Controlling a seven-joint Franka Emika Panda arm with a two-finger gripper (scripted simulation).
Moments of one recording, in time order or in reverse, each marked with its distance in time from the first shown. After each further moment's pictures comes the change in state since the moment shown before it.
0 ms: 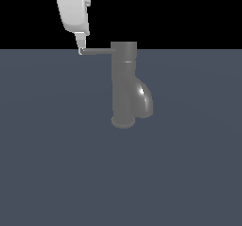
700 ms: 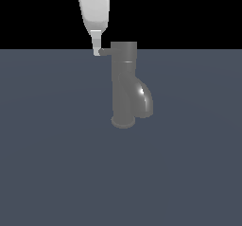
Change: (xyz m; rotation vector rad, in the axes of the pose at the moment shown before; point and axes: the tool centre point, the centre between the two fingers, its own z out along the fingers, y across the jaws) arm 0.036 0.038 0.000 -0.002 0.000 -0.009
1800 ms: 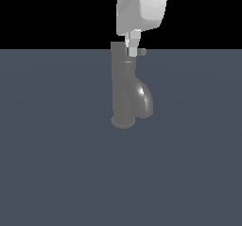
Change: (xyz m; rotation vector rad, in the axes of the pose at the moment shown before) arm 0.076 0.026 0.000 -0.004 0.000 -0.005
